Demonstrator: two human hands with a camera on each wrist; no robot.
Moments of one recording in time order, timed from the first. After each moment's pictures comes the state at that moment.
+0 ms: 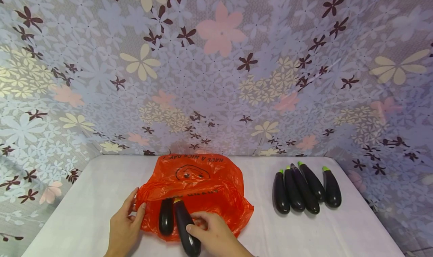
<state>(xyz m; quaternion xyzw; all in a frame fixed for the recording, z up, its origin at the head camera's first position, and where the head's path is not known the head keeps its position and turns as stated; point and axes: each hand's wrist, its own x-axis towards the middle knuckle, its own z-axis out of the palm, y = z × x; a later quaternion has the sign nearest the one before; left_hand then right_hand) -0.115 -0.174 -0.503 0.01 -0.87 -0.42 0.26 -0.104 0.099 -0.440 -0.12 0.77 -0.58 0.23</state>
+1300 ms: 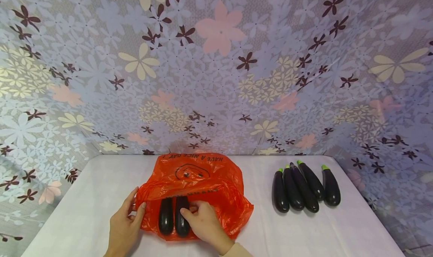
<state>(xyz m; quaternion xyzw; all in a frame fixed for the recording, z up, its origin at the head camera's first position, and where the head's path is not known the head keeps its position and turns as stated) -0.114 -0.174 -0.501 0.02 -0.87 -0.42 0.25 -0.129 0.062 -0.464 -0.07 0.83 -0.54 0.11</state>
